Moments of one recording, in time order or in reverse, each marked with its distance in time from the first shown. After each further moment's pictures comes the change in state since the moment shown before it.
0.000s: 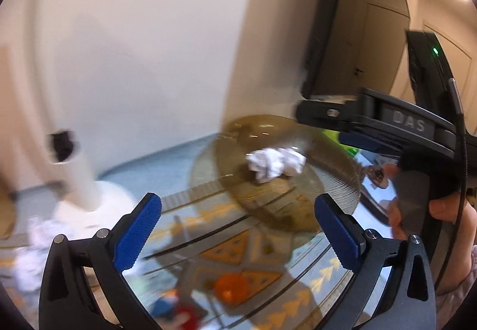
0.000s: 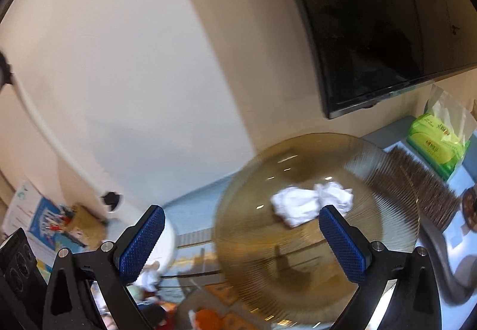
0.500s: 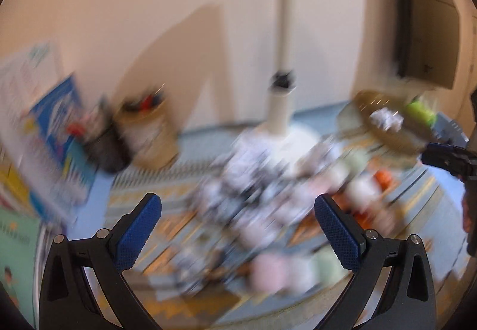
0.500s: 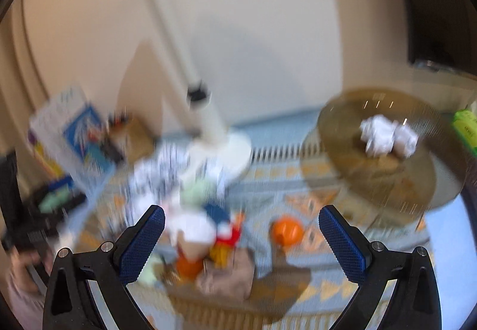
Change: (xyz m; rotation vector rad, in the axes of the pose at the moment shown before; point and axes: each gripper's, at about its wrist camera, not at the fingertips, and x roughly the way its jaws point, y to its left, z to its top) left arm -0.153 0.169 -0.120 -0.058 0.029 0.386; right arm -0.014 0.098 -0.148 -0.273 0.120 0.126
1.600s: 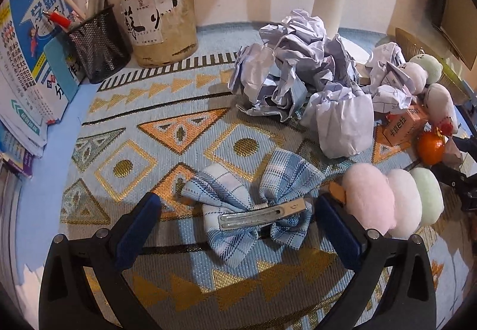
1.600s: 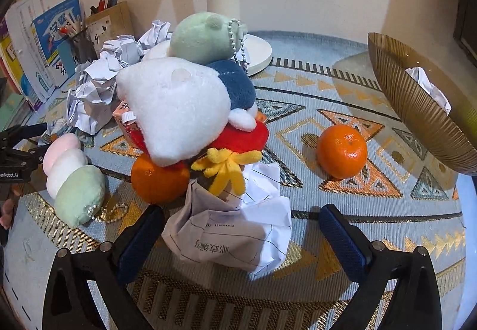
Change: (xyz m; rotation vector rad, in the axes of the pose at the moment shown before) left arm 0.084 0.042 -0.073 -0.032 0.244 -0.004; right arm 0.104 0.024 -0.067 -0.184 0.213 -0.162
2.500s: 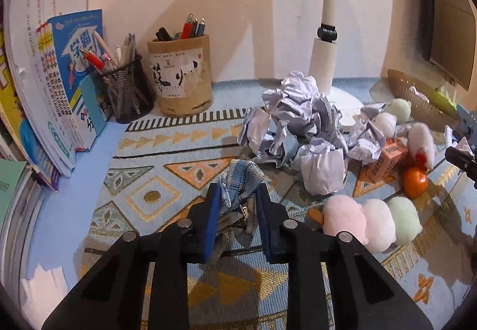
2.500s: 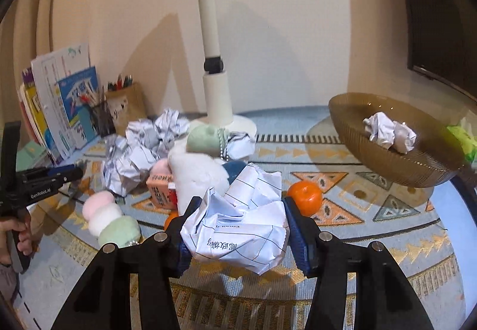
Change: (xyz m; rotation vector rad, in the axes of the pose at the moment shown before) left arm -0.047 0.003 -0.005 -0.025 -0.259 0.033; right arm -0.076 -0.012 -0.024 0.080 -0.386 0.011
